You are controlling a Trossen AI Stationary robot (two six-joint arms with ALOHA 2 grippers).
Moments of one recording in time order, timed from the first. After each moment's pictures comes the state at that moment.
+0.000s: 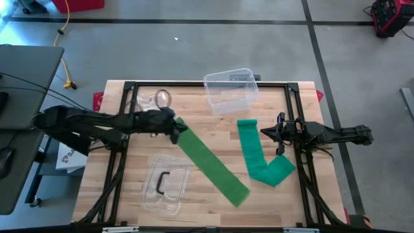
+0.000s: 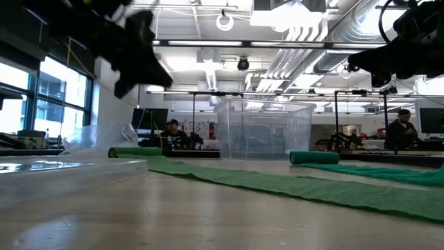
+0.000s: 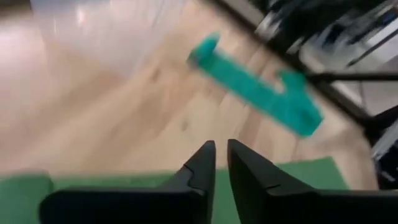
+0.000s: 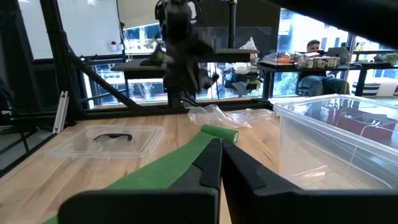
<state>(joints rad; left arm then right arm) 0.09 1.11 0.53 0.06 -0.11 -0.63 0.10 0.03 0.01 0.05 0.22 -0.01</state>
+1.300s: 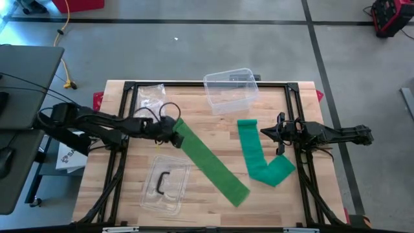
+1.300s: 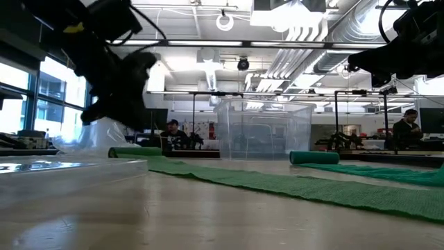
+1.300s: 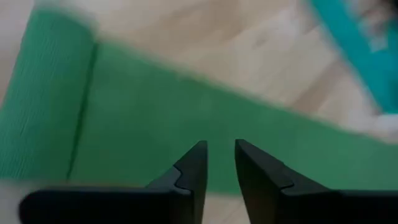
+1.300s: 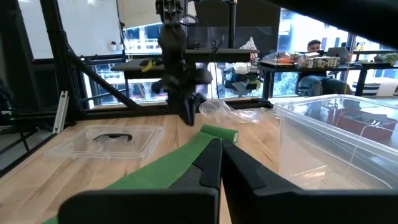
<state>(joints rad) 0.01 1.24 0.54 -0.18 -0.17 -0.99 0.10 0.03 0.01 0.05 0.22 -0.01</state>
